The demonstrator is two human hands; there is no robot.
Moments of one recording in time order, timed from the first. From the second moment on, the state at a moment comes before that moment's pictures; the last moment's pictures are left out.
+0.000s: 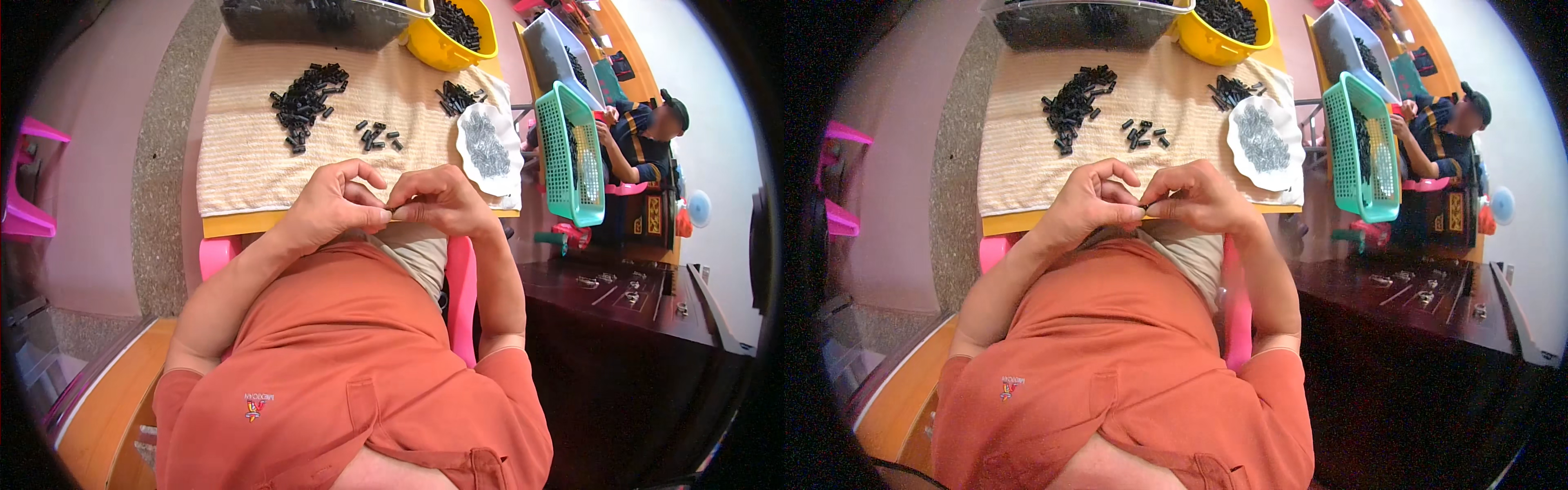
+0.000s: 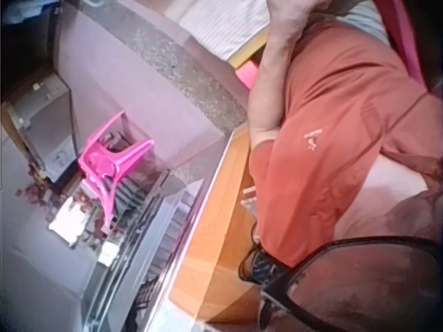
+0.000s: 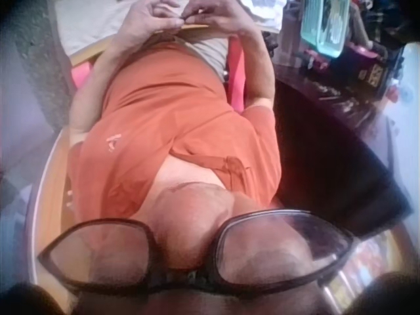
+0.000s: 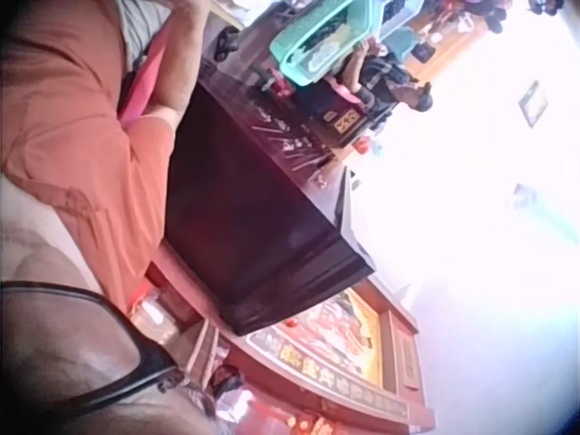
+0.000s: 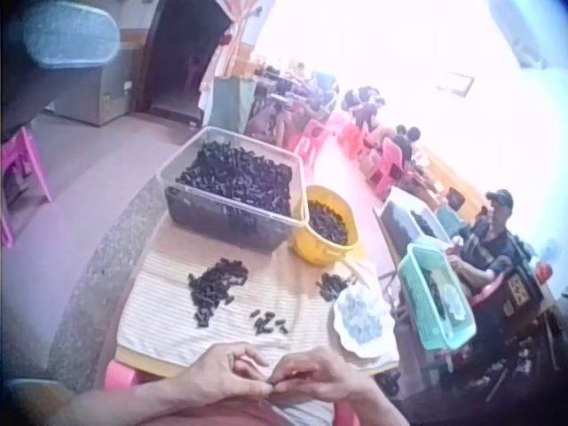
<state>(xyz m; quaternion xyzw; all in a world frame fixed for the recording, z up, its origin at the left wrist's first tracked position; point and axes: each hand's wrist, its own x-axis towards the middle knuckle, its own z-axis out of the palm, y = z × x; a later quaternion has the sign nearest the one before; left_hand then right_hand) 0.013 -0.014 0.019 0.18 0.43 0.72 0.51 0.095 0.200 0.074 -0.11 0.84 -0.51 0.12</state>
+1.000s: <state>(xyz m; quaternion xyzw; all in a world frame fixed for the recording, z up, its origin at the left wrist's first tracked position) 0.011 -0.013 0.015 0.12 0.43 0.76 0.47 0.124 0.160 0.037 -0.12 0.92 -0.31 -0.22</state>
